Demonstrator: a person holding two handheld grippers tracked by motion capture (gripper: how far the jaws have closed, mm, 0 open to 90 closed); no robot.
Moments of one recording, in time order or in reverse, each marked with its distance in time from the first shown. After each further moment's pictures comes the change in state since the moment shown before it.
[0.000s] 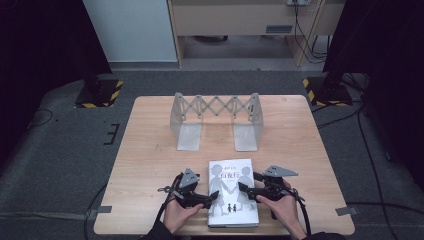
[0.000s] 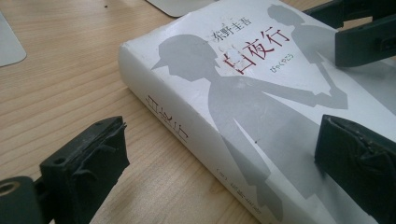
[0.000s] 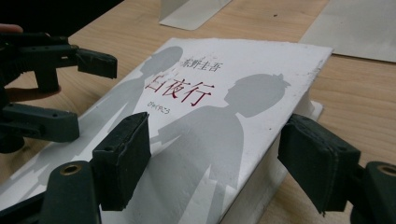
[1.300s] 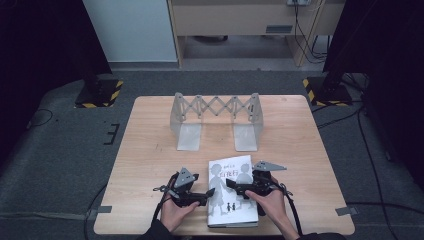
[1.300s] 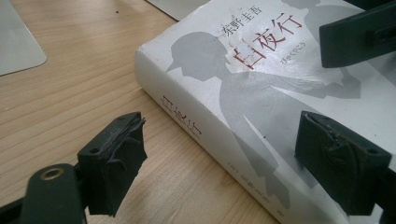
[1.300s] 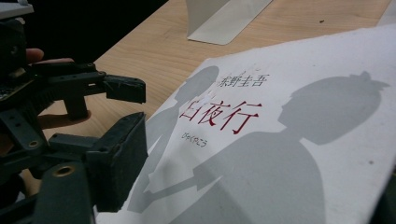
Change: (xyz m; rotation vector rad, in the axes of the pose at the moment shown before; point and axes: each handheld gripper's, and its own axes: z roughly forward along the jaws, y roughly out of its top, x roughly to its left) left arm 0.007 0.000 -0.010 -0.008 0.012 0.011; right arm 0.015 0.013 0.027 -0.013 0.094 0.090
